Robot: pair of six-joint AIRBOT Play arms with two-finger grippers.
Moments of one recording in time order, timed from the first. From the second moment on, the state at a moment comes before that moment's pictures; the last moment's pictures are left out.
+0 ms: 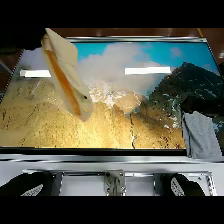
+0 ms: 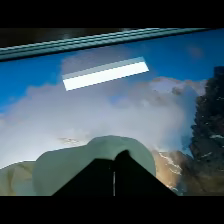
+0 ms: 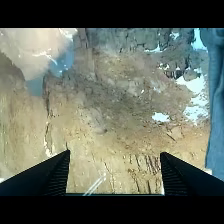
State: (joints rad) left arm -0.49 -1.10 1.82 1.55 -1.06 -1.67; right arm -0.24 -0.84 1.12 -1.30 1.36 1.42
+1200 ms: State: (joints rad) left arm -0.35 -1.48 1.45 1.20 -1.35 -1.68; right arm -0.24 -1.07 1.11 -1.26 1.44 1.36
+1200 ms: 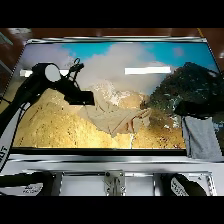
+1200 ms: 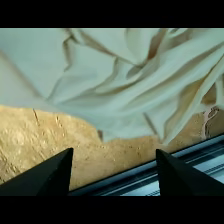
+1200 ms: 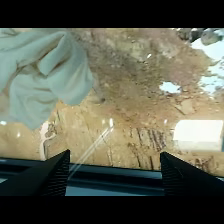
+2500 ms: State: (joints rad) left arm -0.31 -1.63 1.10 0.83 -0.80 -1.64; right arm -0.05 -1.64 1.11 -0.96 1.14 1.23
